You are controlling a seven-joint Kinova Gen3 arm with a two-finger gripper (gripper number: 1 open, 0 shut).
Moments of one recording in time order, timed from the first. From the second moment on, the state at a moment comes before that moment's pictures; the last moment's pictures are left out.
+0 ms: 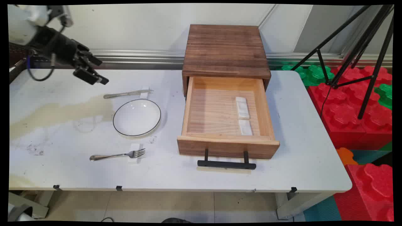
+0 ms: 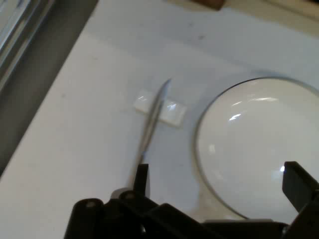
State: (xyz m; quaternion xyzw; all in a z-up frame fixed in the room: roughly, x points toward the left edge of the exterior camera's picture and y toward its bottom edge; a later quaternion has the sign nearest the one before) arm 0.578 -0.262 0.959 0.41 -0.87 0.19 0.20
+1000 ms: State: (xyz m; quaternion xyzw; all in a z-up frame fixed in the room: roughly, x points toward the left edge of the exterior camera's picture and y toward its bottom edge) arm 0.592 -0.395 0.869 0.32 -0.93 0.18 0.08
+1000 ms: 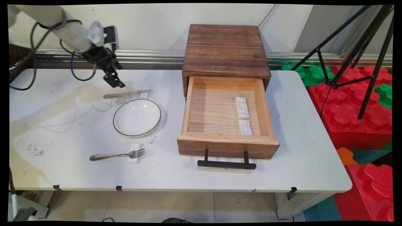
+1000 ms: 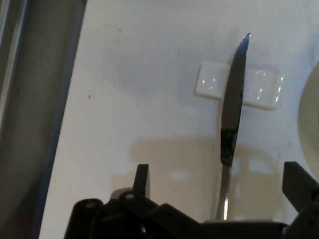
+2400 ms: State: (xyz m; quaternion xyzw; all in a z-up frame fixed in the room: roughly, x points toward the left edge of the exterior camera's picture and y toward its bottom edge) arm 0.579 -0.462 0.802 0.31 -0.94 0.09 0.06
